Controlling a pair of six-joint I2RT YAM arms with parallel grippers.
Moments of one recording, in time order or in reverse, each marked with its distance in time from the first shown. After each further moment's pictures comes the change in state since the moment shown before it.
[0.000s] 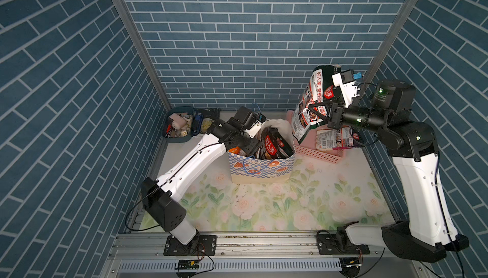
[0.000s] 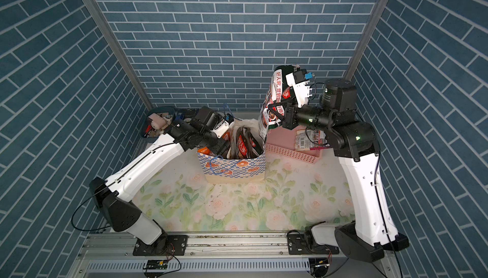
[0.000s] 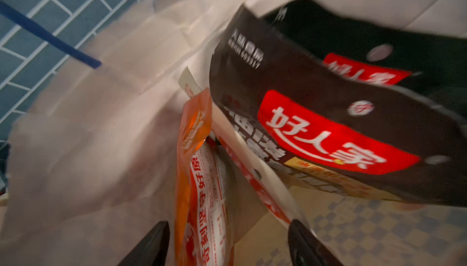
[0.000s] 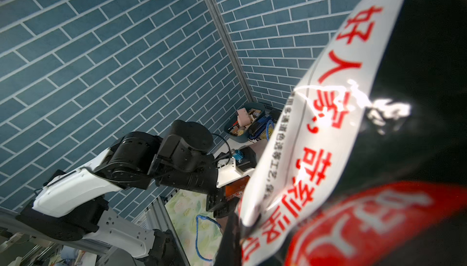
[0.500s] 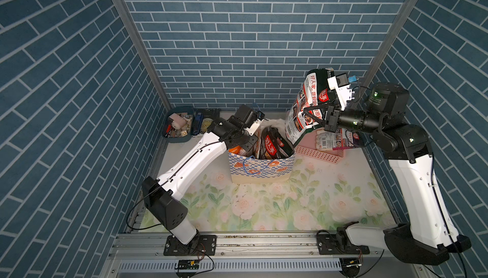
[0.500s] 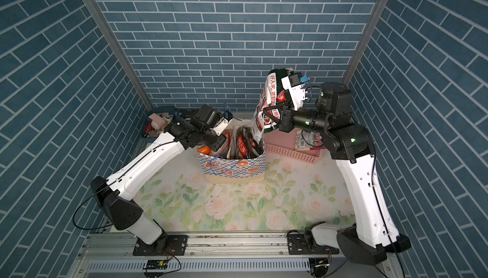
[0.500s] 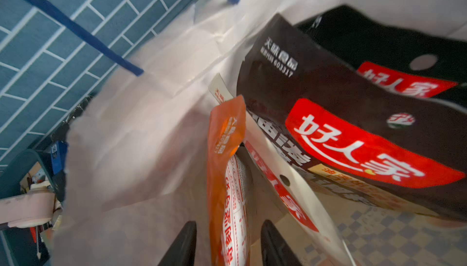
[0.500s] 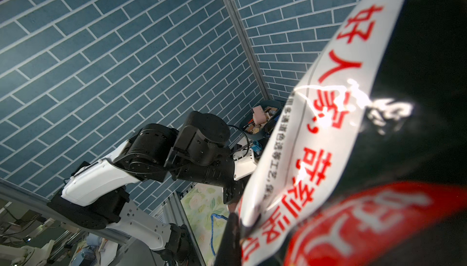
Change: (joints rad) left arm 0.006 -0.008 -0.005 0.013 -0.068 0.004; right arm 0.047 -0.029 -0.092 0.090 -0.052 0.053
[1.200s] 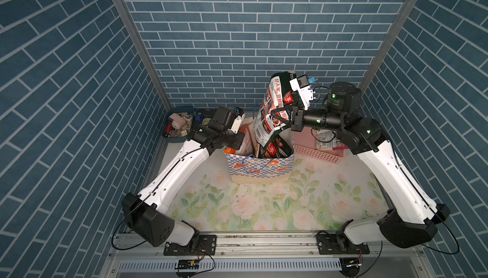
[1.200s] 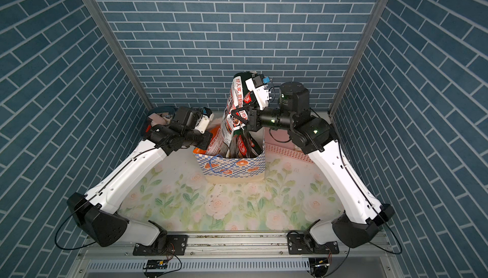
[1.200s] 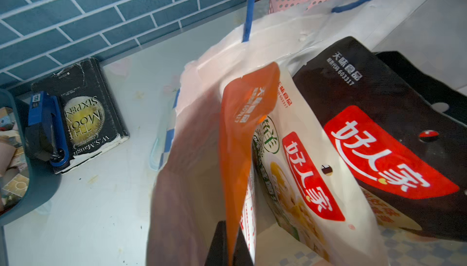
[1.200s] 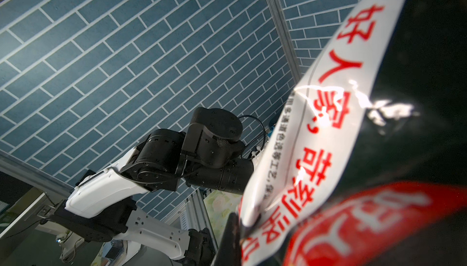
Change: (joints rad) left arm 0.149 -0.171 -0.190 0.147 0.135 -0.193; right arm 0.282 0.143 -0.042 0.239 0.145 0.125
